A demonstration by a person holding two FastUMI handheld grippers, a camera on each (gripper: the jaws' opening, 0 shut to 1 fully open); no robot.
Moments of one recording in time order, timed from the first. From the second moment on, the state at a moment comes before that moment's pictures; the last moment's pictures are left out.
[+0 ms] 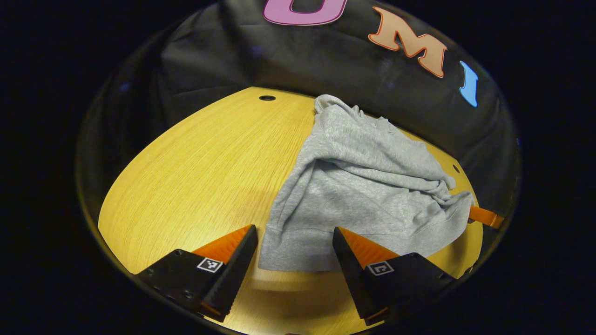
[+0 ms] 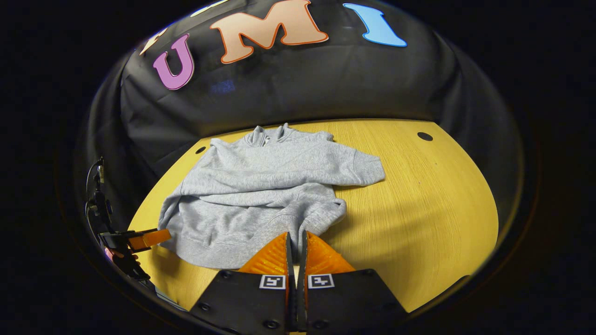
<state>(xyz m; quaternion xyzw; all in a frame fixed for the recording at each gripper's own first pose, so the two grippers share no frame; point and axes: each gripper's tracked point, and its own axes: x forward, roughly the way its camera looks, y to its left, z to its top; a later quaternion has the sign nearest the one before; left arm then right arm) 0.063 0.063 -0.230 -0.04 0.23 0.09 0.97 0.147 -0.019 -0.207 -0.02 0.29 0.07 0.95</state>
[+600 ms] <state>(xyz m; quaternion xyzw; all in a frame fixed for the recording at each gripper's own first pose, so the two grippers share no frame) 0.073 0.044 -0.234 -0.03 0.22 0.07 0.97 0.143 -0.017 -0.210 -0.04 0.29 0.08 0.95</state>
